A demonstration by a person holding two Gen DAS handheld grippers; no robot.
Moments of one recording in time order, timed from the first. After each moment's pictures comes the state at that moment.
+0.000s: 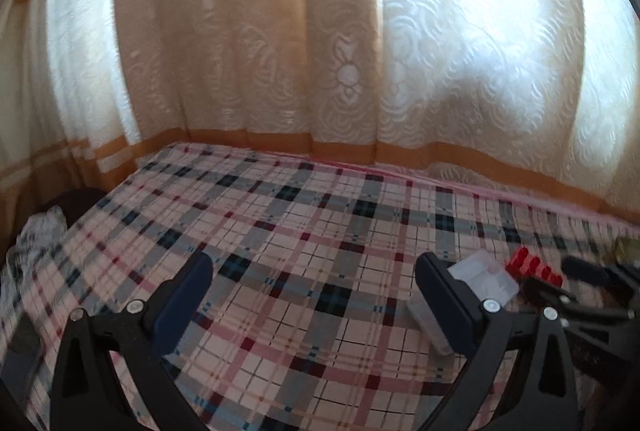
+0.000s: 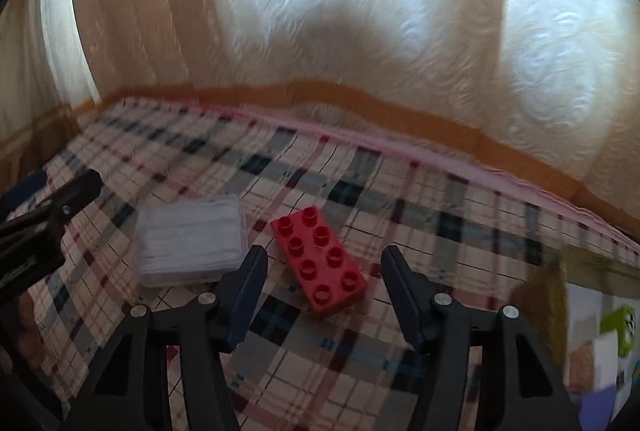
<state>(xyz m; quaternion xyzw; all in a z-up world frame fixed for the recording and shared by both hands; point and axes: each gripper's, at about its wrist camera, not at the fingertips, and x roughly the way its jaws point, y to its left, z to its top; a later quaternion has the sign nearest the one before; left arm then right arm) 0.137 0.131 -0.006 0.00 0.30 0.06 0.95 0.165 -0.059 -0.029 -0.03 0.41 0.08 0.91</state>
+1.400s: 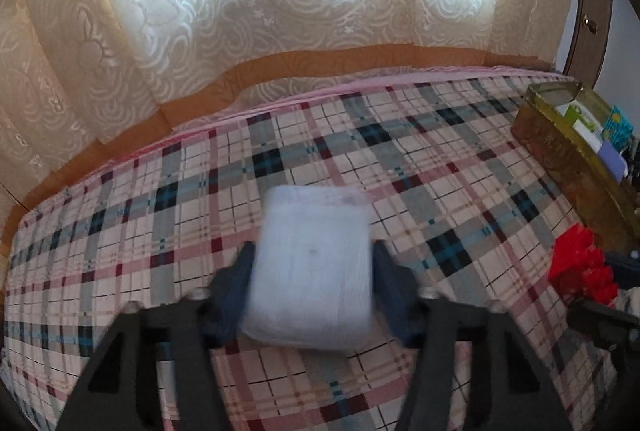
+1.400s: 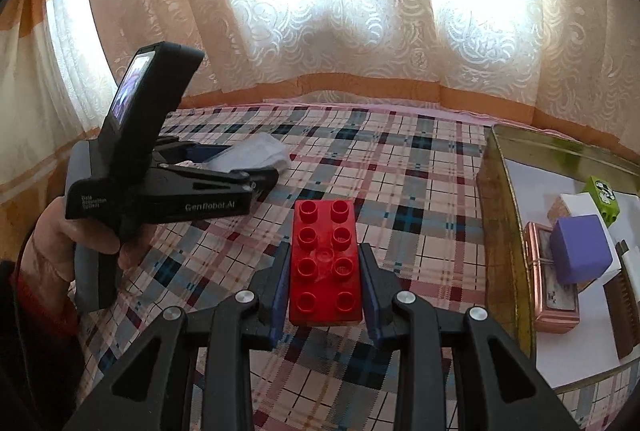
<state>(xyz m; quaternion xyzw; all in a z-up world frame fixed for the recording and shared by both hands) 0.178 0.047 -0.047 0.14 0.41 -0.22 0.88 0.055 -0.082 -0.012 0.05 0.39 0.08 0.92</state>
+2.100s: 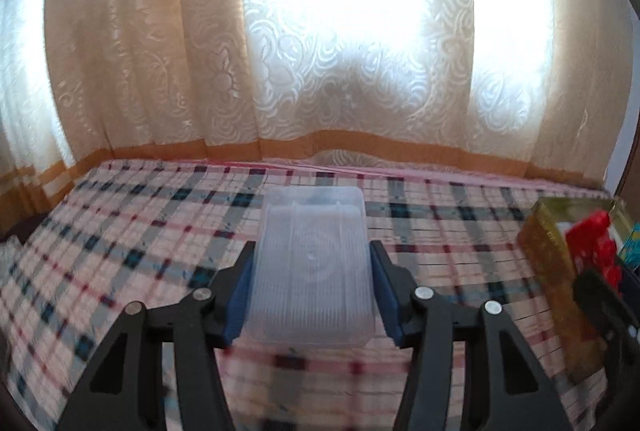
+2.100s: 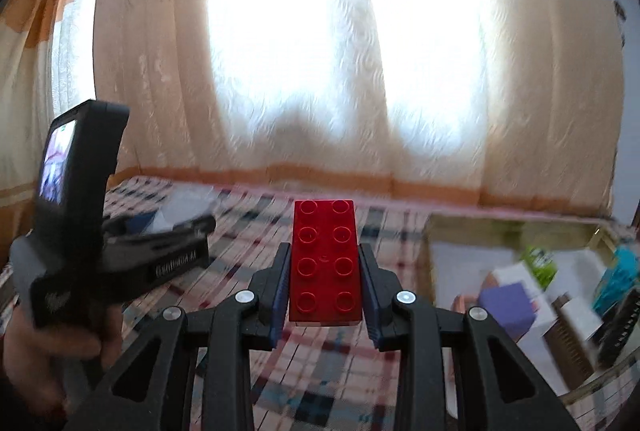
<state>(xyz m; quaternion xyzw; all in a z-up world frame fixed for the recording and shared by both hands) 0.101 0.052 -0.003 0.00 0.30 -0.05 0.95 0.027 -0.096 0.021 0.01 0.23 0.02 0.97</state>
